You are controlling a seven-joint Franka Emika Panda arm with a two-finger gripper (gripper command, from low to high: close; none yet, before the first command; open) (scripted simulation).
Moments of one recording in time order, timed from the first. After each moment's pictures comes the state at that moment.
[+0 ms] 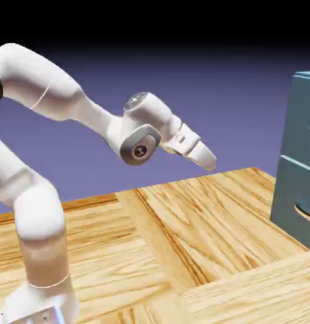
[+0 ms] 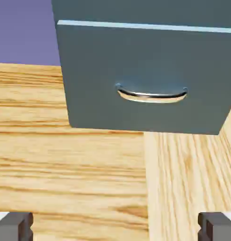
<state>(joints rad) 0.03 -0.55 -0.02 -2.79 0.05 3.03 0.73</state>
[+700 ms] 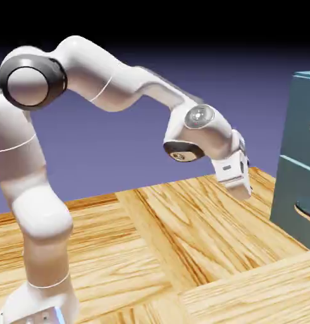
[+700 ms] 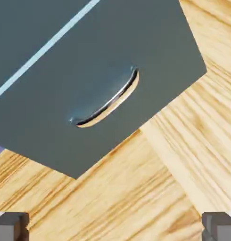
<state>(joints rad) 0.27 -0.13 -0.37 -2.37 0.97 2.90 0.53</state>
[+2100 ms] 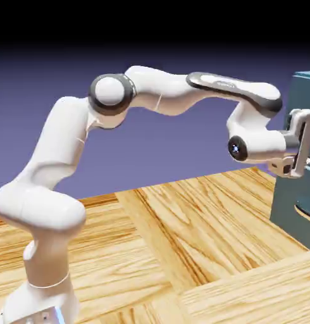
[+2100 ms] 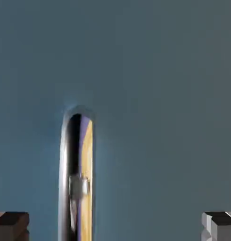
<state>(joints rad) 0.75 0.70 -1.07 -1.54 2.79 2.65 0.14</state>
